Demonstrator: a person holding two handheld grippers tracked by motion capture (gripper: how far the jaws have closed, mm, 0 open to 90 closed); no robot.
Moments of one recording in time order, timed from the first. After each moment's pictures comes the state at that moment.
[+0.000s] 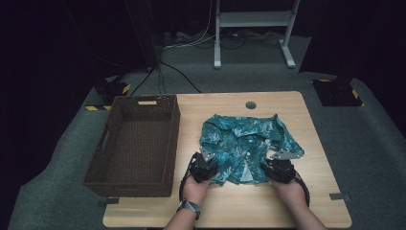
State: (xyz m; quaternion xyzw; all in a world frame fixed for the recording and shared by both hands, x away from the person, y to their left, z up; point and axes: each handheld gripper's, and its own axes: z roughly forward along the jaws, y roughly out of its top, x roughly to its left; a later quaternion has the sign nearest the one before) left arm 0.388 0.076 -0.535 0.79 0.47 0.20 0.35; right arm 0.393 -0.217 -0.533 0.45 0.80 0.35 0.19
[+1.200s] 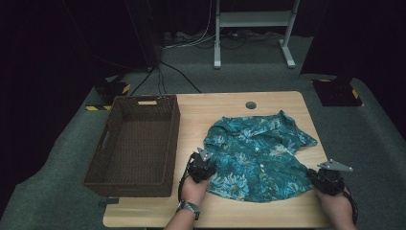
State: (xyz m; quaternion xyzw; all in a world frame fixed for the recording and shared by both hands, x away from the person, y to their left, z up) left arm 0.387 0.075 -0.530 0.78 0.48 0.20 0.35; right arm 0.356 -0.344 -0.528 0.53 0.75 0.30 0.23
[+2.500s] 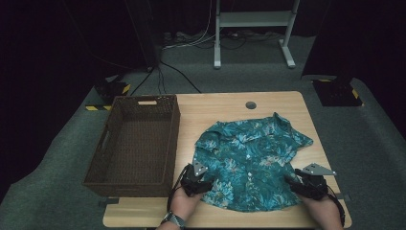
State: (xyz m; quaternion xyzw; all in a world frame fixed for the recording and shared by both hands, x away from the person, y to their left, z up) left arm 0.346 0.105 -0.538 0.81 0.43 0.19 0.36; right arm 0.343 -0.296 -0.522 0.46 0.78 0.35 0.22
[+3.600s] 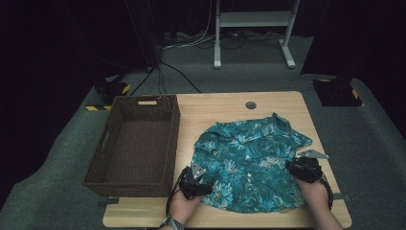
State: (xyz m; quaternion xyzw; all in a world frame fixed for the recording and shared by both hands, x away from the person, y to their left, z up) left arm 0.340 0.106 -0.540 0.80 0.44 0.19 0.35; right arm 0.396 -0.297 -0.531 0.54 0.74 0.31 0.24
